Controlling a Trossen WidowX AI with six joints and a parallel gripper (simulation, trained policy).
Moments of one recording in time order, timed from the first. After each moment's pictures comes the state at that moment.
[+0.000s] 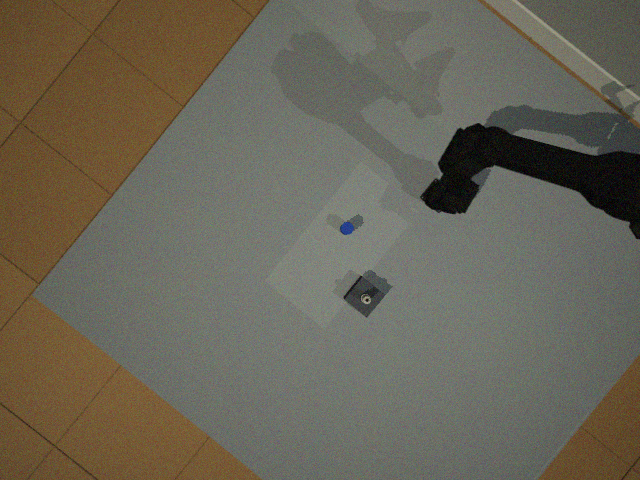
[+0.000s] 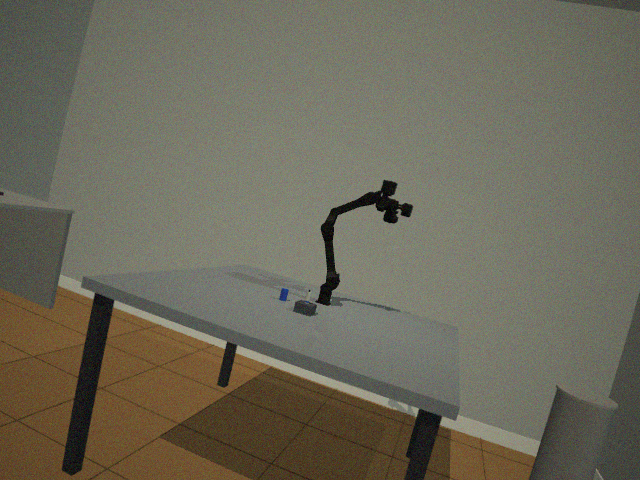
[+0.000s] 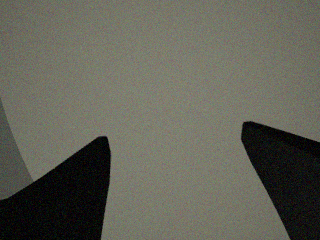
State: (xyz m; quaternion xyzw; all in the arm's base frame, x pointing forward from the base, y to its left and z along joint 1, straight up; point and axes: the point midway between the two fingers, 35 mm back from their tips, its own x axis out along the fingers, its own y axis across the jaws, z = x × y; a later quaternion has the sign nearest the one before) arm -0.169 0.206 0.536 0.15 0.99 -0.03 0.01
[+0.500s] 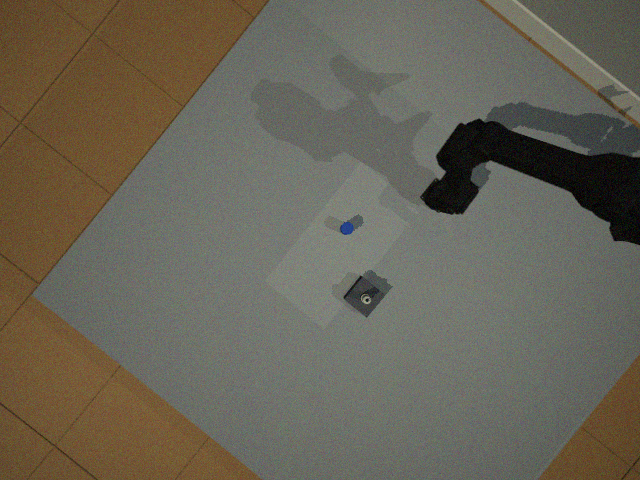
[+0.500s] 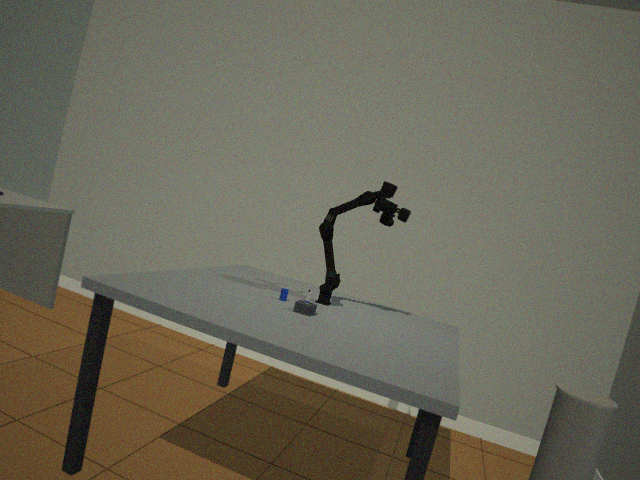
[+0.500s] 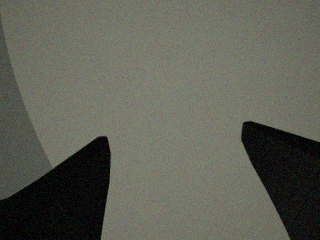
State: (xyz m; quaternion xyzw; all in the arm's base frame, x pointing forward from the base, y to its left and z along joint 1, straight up) arm -0.148 0.210 0.516 0.19 0.98 -0.10 0.03
